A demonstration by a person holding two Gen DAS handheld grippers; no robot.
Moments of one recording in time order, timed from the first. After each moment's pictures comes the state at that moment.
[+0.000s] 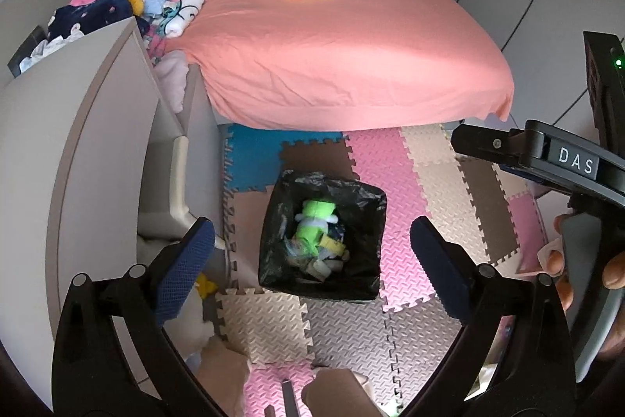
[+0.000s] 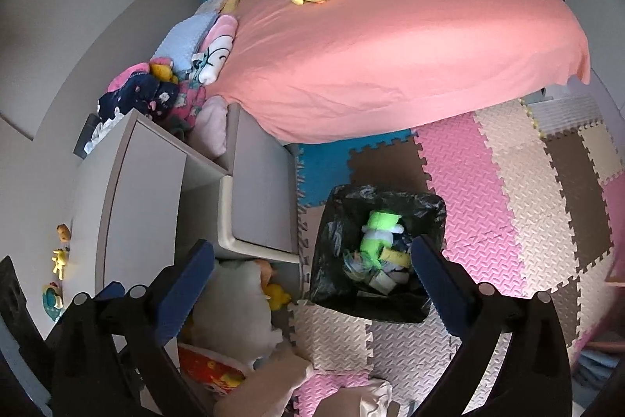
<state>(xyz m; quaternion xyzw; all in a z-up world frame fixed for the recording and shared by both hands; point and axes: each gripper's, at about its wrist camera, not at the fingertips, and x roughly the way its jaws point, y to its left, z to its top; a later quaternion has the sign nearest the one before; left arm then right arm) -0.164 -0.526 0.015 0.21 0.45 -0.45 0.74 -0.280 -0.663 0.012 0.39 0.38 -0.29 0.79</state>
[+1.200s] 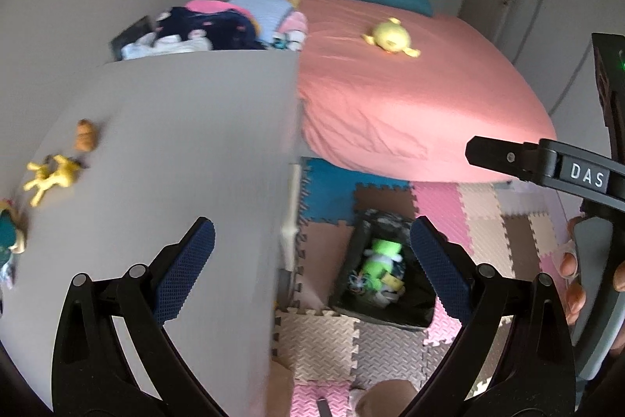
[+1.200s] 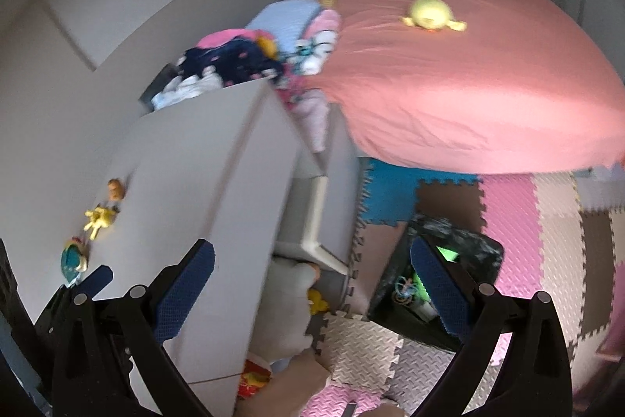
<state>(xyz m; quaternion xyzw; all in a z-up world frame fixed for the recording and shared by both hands) -0.054 -0.378 0.088 0.14 0.41 -0.36 0.83 -0.122 -0.534 0.095 0.29 0.39 -0.20 0.85</state>
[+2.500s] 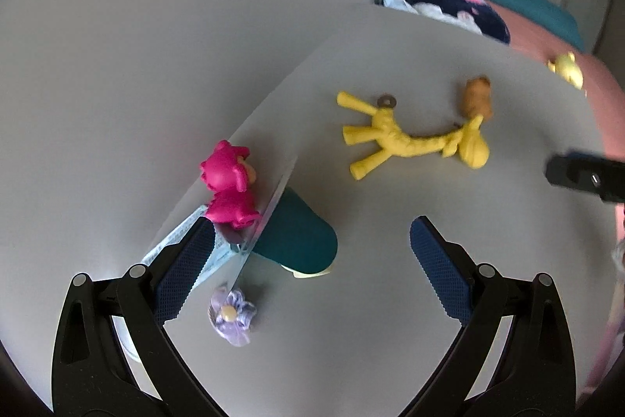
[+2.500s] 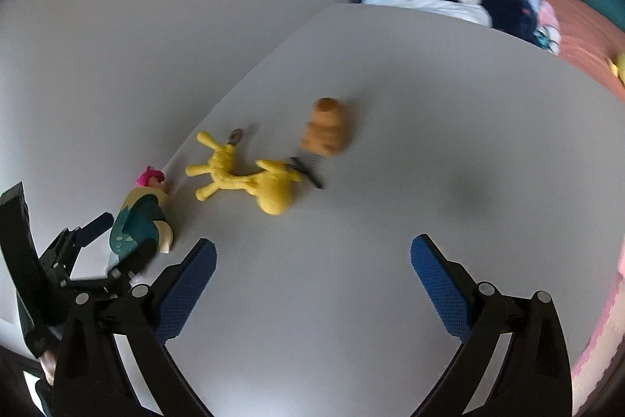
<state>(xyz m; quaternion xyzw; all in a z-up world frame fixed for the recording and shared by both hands) 0.163 -0.100 0.054 0.14 0.44 -0.13 0.88 0.177 -0.298 0.061 0.20 0.48 0.05 0.86</state>
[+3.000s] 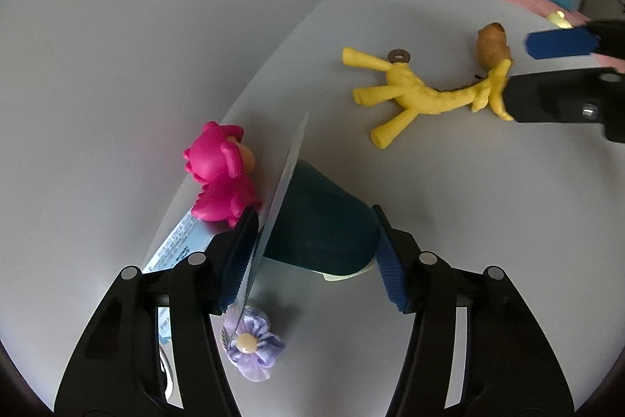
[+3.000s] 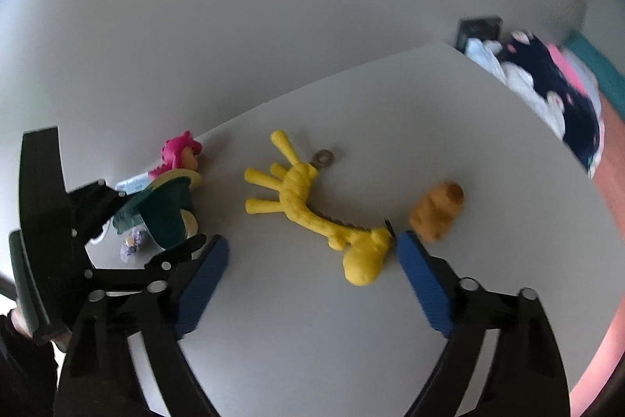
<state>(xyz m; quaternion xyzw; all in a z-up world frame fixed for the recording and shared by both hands) 0.175 -0.086 0.022 0.19 0.45 -0.16 0.86 0.221 -0.218 0.087 0.00 0.48 0.13 0.87</state>
